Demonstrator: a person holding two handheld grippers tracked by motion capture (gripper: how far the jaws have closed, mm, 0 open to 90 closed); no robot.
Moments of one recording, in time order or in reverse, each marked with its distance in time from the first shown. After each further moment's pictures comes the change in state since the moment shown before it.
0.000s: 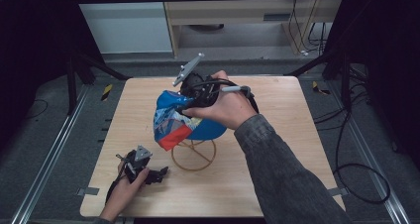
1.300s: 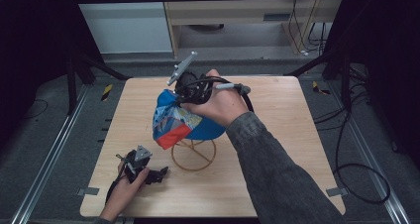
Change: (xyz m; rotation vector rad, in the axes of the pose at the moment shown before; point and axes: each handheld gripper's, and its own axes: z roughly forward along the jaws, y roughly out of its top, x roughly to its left) left arm 0.000 0.000 0.000 -0.001 0.001 0.000; right arm -0.003 0.009 0.011 0.005 0.034 -0.034
